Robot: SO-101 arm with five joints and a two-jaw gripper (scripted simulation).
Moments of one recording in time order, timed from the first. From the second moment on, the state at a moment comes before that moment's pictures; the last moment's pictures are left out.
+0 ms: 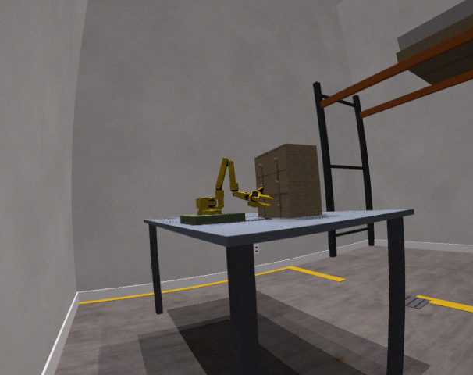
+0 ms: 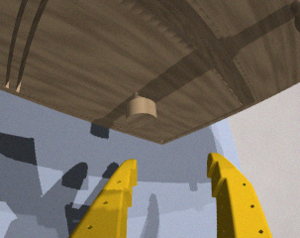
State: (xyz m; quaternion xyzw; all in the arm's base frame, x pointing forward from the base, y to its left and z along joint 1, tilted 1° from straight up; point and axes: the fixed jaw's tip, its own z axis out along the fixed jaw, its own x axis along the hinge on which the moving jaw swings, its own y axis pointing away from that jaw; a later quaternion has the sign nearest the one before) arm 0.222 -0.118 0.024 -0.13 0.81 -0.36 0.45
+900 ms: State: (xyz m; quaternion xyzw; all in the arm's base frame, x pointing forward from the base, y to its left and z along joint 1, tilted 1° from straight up) arm 0.234 -0.120 0.020 -0.14 0.80 -0.36 0.46
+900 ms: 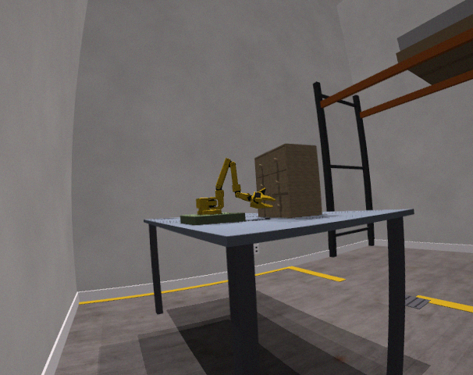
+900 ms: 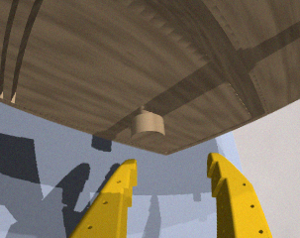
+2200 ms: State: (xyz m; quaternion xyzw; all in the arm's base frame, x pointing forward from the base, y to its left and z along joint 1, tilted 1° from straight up) arm 0.257 -0.125 0.009 -0.15 0.80 -0.36 0.46
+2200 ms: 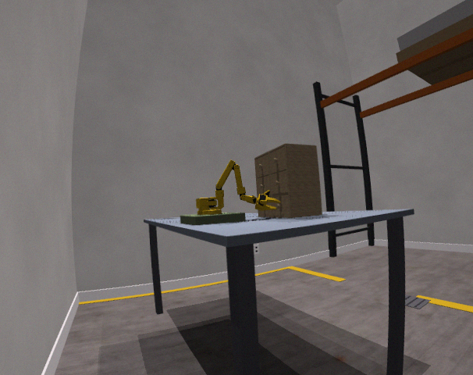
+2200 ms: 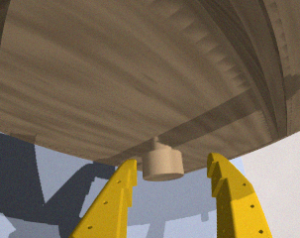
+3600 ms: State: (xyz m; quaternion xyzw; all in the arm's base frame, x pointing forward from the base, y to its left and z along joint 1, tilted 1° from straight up) arm 0.257 -0.121 0.000 -0.16 0.80 -0.35 0.46
